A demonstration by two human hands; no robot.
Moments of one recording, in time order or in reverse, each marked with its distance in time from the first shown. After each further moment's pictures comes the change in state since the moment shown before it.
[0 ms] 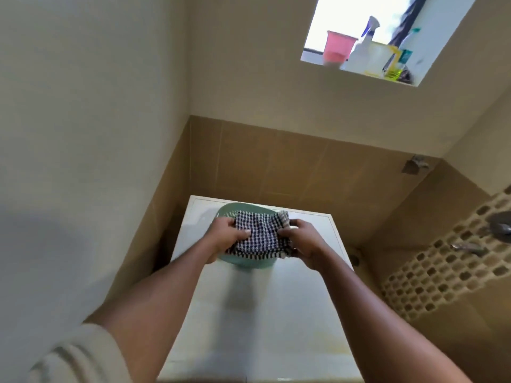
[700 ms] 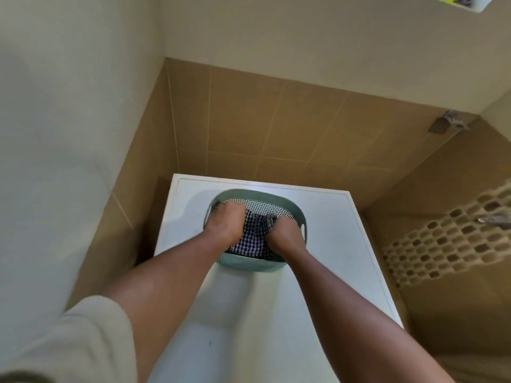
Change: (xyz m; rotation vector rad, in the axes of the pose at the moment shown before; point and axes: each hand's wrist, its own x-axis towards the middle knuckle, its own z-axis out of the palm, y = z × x) left_hand 0.145 -0.037 0.011 1.216 0.049 0.202; right_hand 0.131 0.047 0.066 -0.839 0.174 0.077
